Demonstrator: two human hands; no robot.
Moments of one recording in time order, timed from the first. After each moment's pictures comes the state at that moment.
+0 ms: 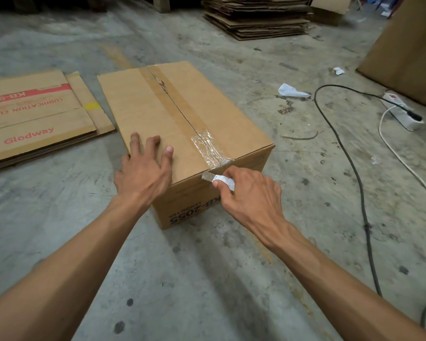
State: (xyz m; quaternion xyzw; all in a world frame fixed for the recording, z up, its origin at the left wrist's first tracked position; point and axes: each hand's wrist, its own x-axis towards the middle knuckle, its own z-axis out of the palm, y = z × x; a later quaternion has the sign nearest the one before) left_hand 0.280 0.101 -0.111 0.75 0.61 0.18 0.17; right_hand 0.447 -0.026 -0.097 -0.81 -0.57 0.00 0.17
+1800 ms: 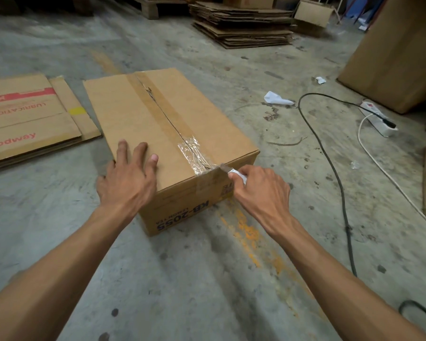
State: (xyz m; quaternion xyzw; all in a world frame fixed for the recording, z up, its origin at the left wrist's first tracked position) left_hand 0.277 0.097 -0.111 0.77 0.61 0.17 0.13; right_hand 0.488 -0.023 -0.091 -0.85 -0.50 -0.03 0.19
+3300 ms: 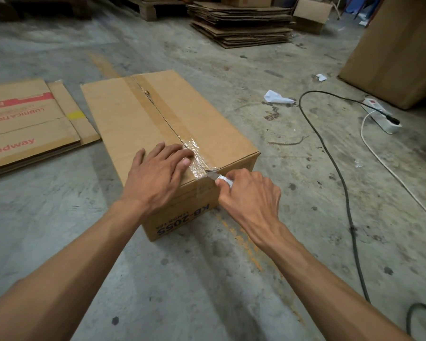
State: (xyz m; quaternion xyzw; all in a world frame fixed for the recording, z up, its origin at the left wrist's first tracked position) left_hand 0.308 0.104 -0.108 0.90 0.41 0.15 0.08; right_hand 0.463 -0.020 -0.088 -0.85 -0.50 -0.03 0.17
